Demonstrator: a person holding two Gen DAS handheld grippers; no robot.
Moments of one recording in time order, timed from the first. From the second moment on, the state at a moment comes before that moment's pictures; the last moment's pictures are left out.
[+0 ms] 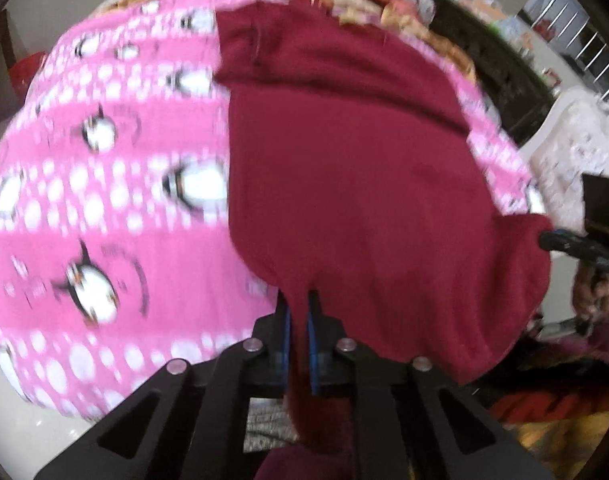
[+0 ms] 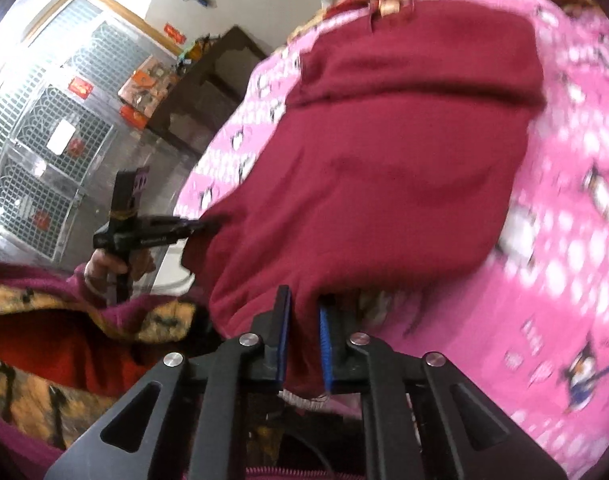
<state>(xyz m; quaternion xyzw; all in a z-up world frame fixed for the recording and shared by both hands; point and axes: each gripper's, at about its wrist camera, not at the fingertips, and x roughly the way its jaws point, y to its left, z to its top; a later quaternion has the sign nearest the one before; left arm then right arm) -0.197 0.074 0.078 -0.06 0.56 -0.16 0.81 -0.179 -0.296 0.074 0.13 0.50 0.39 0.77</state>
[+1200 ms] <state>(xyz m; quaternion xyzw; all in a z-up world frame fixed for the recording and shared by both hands) 0.089 0.090 0.106 -0.22 0.48 -0.12 0.84 0.047 -0.386 0.099 0.31 0.38 0.18 0.85</state>
